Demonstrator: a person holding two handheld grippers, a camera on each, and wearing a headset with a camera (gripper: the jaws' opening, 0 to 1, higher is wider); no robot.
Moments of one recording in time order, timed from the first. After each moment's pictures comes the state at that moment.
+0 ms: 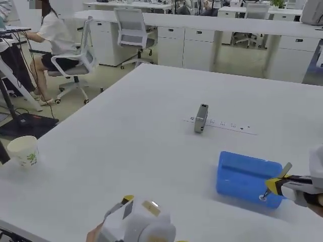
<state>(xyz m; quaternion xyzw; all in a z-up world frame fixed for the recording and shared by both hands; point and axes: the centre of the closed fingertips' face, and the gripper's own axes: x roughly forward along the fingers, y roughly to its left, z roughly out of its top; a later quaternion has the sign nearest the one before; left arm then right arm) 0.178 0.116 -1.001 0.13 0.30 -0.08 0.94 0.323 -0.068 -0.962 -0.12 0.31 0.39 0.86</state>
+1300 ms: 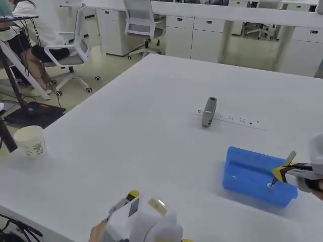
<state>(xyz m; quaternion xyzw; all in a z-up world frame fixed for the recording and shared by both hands) 0.178 0.116 -1.005 0.14 0.31 -0.08 0.94 0.362 -0.067 -0.981 -0.15 0.32 0.37 0.86</state>
